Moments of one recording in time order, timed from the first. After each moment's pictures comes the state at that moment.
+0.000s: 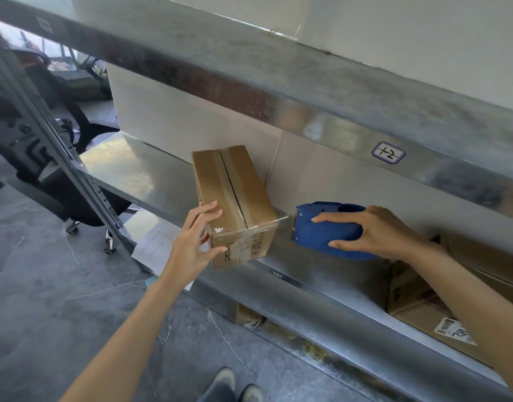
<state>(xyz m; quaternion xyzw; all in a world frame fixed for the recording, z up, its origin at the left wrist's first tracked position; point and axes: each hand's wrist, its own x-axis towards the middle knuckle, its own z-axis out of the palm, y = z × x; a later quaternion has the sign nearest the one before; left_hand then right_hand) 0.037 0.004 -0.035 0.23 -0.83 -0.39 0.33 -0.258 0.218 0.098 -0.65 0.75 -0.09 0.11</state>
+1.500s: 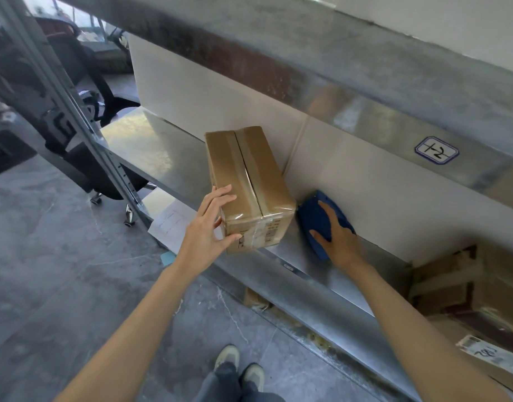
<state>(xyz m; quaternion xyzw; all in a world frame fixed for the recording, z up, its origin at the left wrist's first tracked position) 0.029 0.012 -0.031 0.26 -0.83 -0.36 0.34 -0.247 0.167 -0.055 -0.43 0.86 -0.20 0.20</state>
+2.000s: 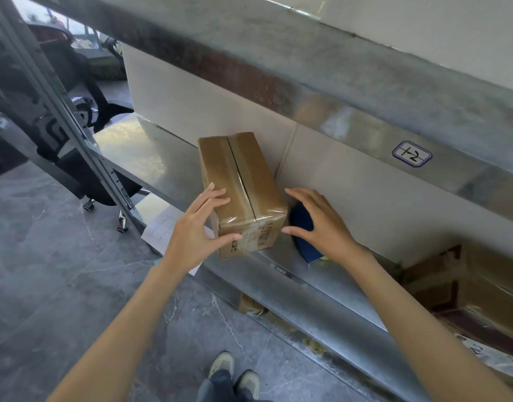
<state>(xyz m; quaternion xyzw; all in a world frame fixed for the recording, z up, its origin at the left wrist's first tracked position) 0.028 0.006 -0.016 0.26 -0.85 -0.30 0.34 -0.224 0.147 0.022 -0.62 0.74 -0.25 0.12</state>
